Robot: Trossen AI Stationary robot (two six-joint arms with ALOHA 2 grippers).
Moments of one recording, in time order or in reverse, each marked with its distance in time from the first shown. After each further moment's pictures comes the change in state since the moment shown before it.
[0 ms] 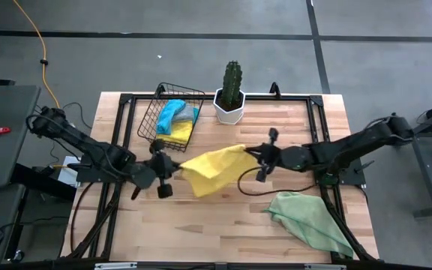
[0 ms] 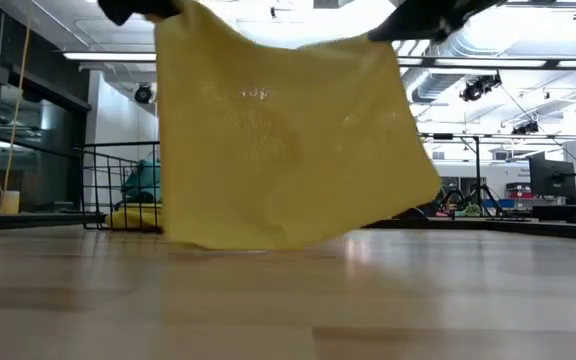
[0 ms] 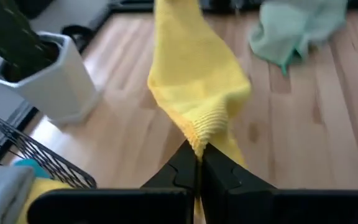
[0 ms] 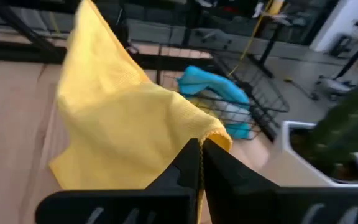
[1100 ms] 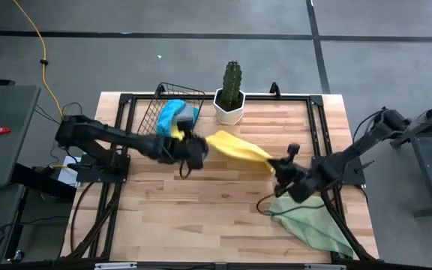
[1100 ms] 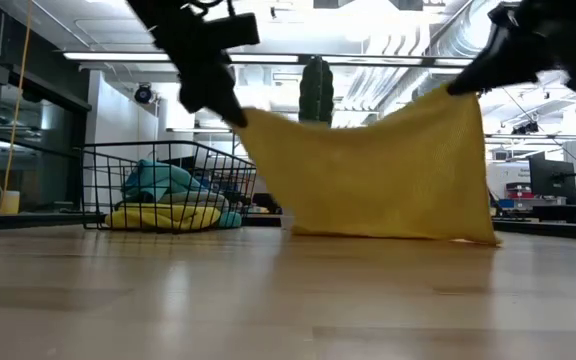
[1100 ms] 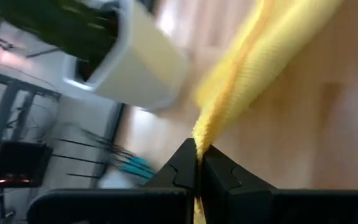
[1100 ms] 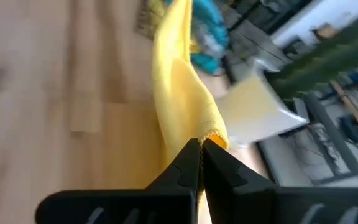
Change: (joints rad) left arm 0.393 0.402 0.124 0.091 -0.048 0.457; right arm 0.336 -0.029 -0.074 -0.539 0.431 0.201
